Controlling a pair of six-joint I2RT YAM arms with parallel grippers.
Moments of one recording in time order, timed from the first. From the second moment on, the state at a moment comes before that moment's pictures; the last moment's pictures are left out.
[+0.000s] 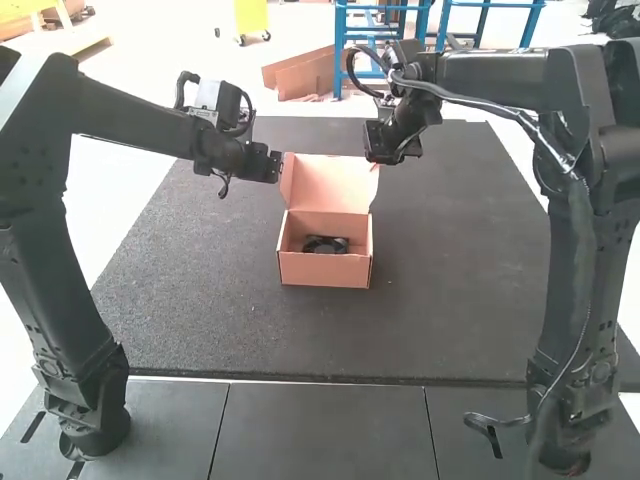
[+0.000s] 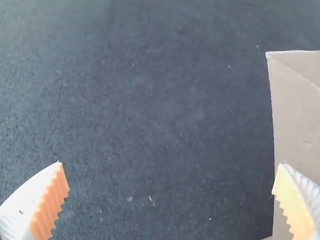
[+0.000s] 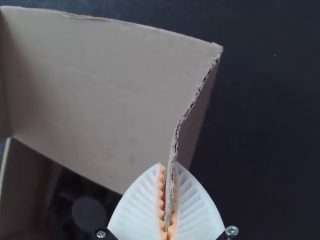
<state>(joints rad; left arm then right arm) -0.27 1.68 1.11 -0.06 -0.03 -0.04 0.46 1.94 1.69 -0.75 -0.11 0.15</state>
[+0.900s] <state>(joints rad) -0.28 1.58 1.10 -0.15 0.01 -0.04 0.50 1.87 1.61 -0.80 -0.16 0.19</state>
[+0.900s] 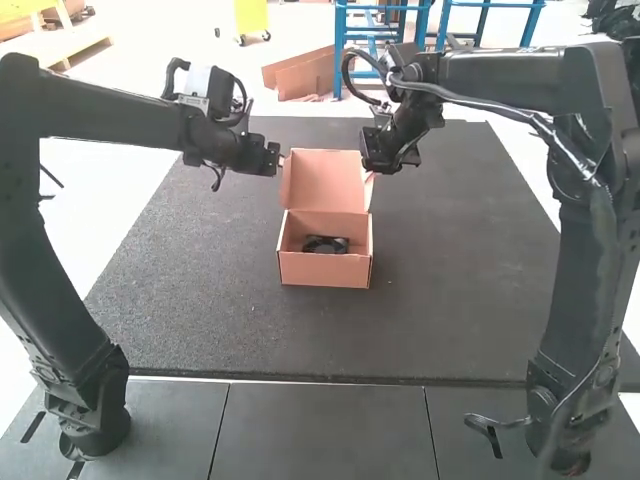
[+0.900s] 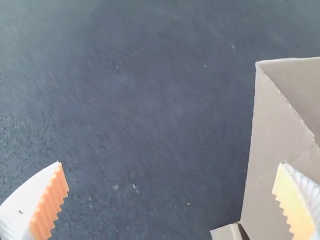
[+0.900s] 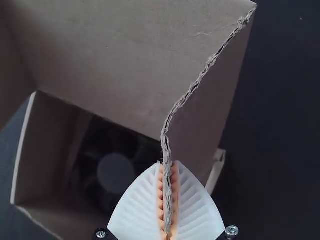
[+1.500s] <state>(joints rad) -0.33 1.55 1.04 -0.16 0.03 -0.06 0.53 1.81 1.51 -0.81 -0.18 0.19</state>
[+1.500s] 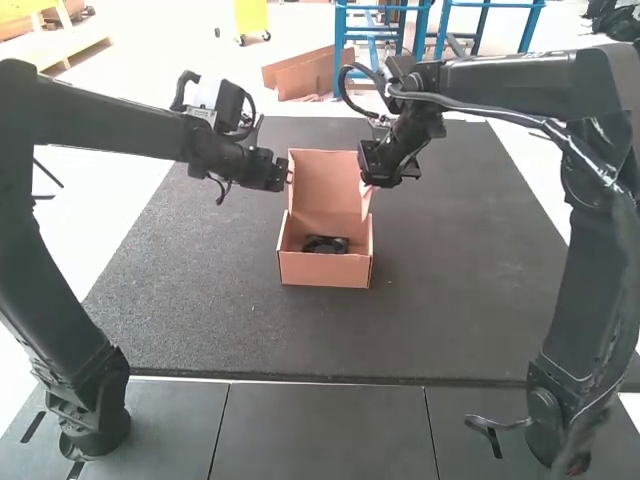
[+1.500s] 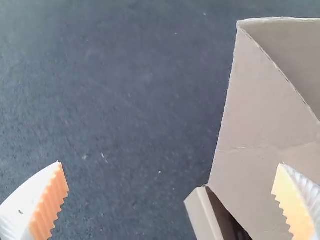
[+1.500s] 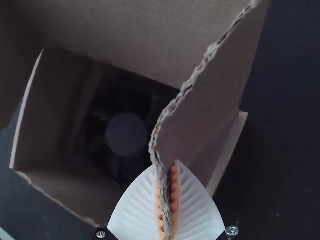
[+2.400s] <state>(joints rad) -0.33 1.42 0.90 -0.21 0.08 -0.08 0.56 1.76 1.33 -0.82 -0.20 0.19</state>
